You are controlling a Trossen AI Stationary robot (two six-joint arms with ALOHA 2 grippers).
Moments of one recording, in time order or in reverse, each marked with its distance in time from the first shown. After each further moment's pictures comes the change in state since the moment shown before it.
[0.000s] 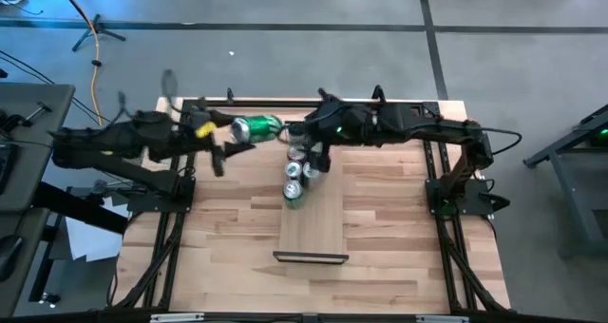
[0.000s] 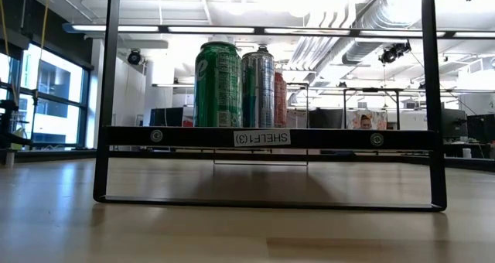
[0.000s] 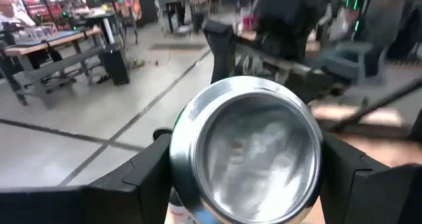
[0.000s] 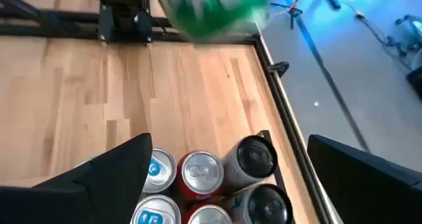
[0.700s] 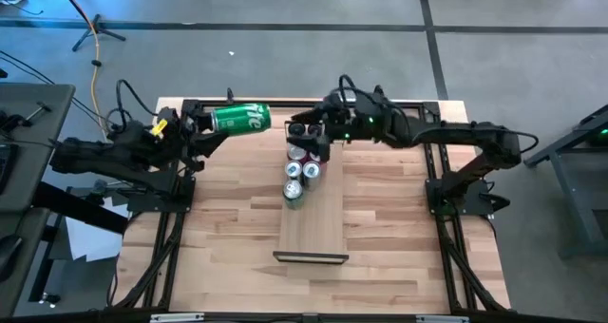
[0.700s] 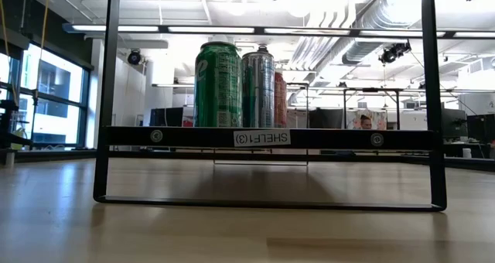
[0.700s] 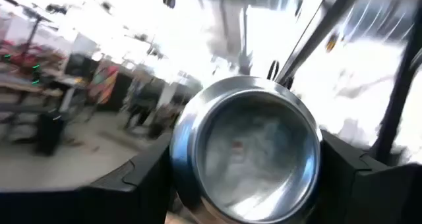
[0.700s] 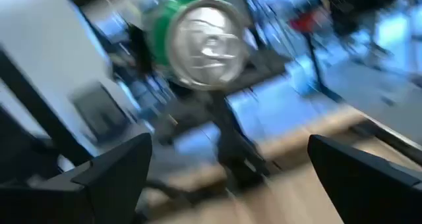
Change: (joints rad) left arm 0.001 -0.250 -0.431 0.773 0.069 -0.217; right arm -0.122 -0.240 -0.622 1.003 -0.430 0.473
